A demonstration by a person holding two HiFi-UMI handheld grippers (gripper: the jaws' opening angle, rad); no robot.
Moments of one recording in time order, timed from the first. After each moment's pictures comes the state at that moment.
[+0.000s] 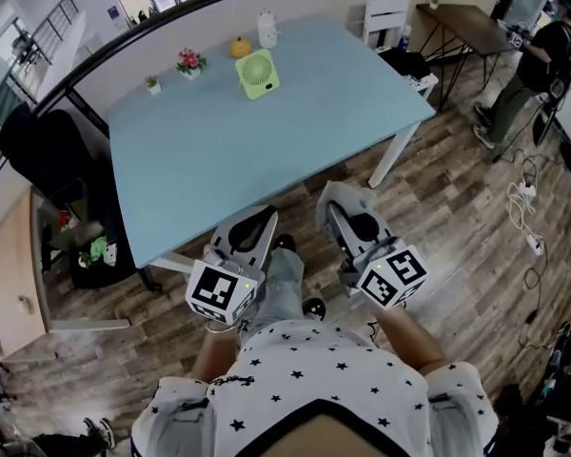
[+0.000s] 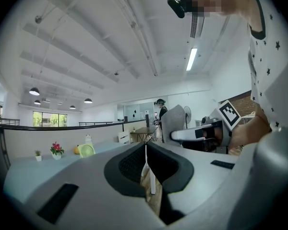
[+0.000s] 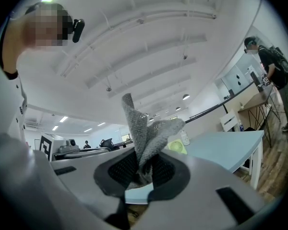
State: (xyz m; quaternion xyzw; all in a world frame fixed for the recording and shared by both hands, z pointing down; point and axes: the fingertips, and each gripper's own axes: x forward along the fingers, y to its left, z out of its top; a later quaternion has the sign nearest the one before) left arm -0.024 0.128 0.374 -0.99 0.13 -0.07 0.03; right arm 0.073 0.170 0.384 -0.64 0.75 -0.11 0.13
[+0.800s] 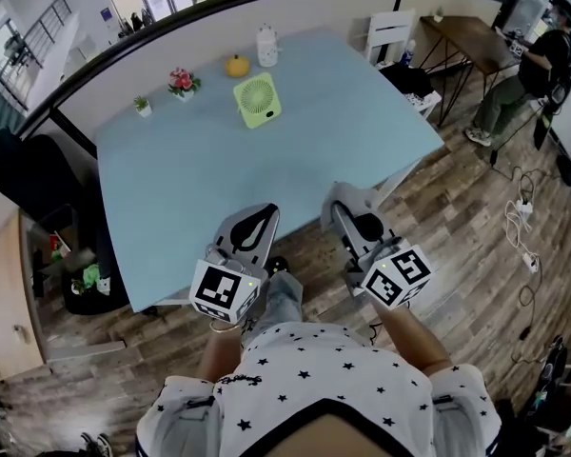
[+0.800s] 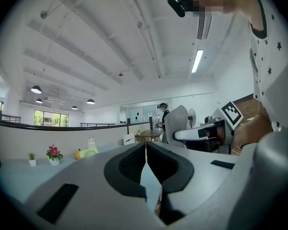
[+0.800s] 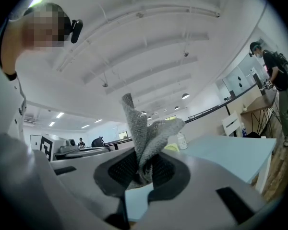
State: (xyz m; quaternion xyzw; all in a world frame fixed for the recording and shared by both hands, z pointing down) left arm 0.037 0.009 0.377 -0.99 0.14 -0.05 0.02; right arm 0.138 0.059 0.384 -0.65 0.75 -0.11 0.11
